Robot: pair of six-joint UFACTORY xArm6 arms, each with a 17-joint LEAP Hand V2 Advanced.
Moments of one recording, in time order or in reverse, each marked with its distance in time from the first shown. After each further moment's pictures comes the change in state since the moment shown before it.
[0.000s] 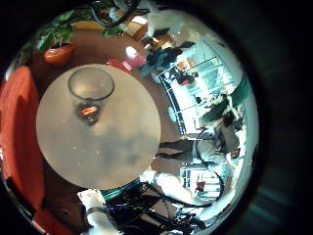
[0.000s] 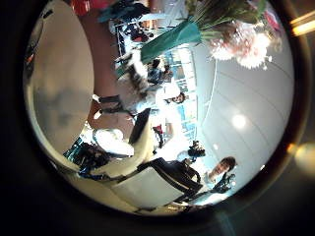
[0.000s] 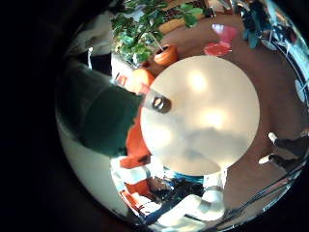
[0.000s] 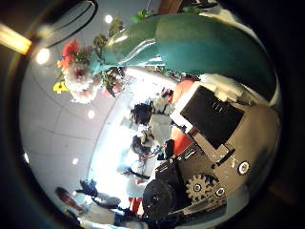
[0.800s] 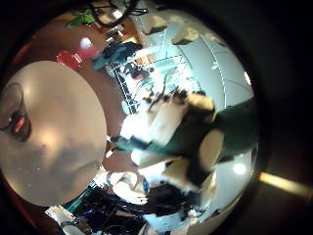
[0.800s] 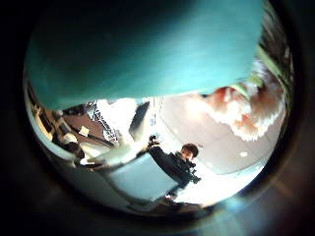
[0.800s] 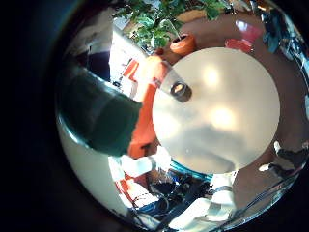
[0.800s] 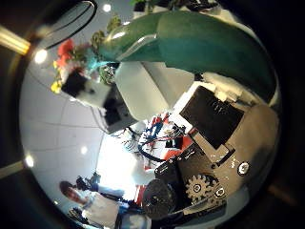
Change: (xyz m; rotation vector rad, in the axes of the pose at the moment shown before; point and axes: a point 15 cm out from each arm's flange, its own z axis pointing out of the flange) left arm 0.054 -0.030 0.048 -0.151 0.445 -0.003; right arm -0.021 0.027 0.066 -0.160 -0.075 -0.001
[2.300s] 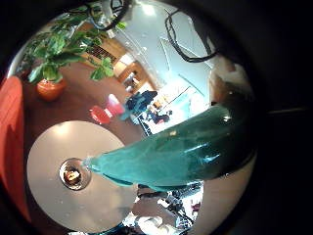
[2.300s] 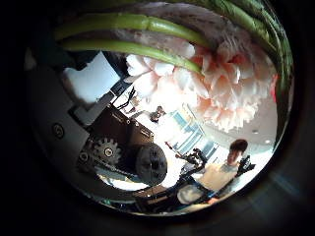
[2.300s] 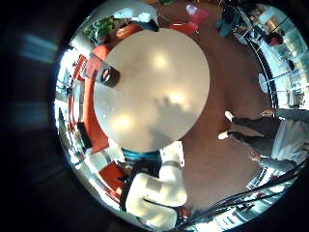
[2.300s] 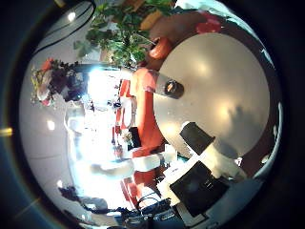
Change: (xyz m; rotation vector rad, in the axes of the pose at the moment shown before) left arm 0.042 -0.078 -0.142 0.452 -0.429 0.284; right arm 0.123 0.048 -0.103 -0.089 0.595 0.230
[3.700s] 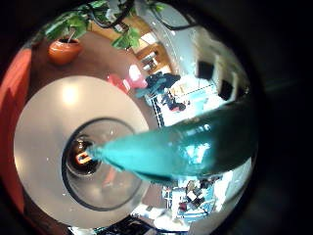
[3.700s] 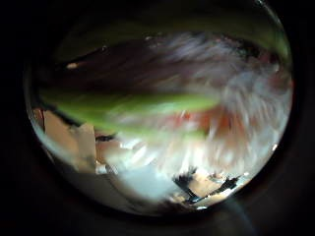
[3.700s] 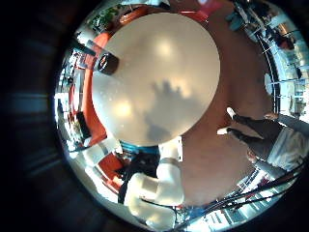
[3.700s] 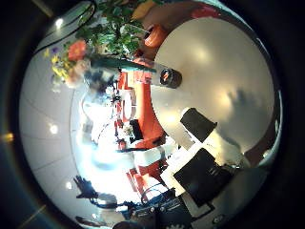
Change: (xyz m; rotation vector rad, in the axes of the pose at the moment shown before) left arm -0.207 0.102 0.036 -0.267 0.039 -0.297; right arm 0.001 -0.013 0.034 -0.114 -0.034 -0.021
